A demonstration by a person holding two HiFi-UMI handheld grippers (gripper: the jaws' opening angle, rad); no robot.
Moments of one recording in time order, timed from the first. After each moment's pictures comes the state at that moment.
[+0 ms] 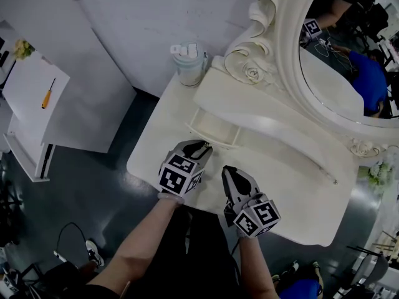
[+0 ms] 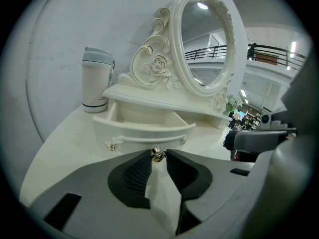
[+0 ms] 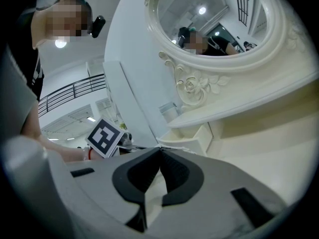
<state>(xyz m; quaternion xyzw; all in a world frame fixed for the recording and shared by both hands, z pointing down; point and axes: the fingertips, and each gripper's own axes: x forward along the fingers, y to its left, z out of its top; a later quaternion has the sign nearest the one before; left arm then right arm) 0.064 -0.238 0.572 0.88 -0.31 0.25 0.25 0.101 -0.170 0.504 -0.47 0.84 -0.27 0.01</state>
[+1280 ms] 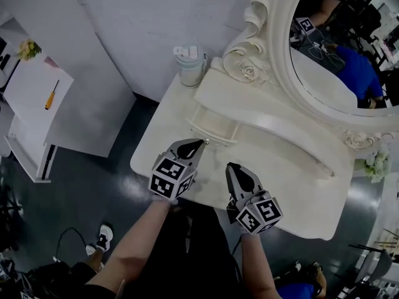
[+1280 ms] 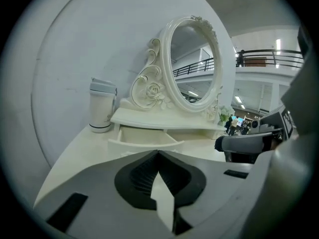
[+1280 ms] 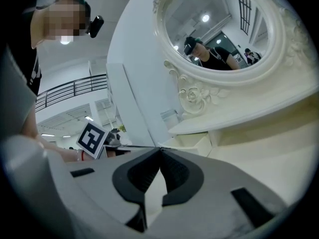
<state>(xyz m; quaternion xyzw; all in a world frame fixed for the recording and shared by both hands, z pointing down) 0.041 -0.224 0.522 0.91 -0.33 0.17 0.20 0.103 -0.153 0.481 -0.50 0.83 -0.24 0.02</state>
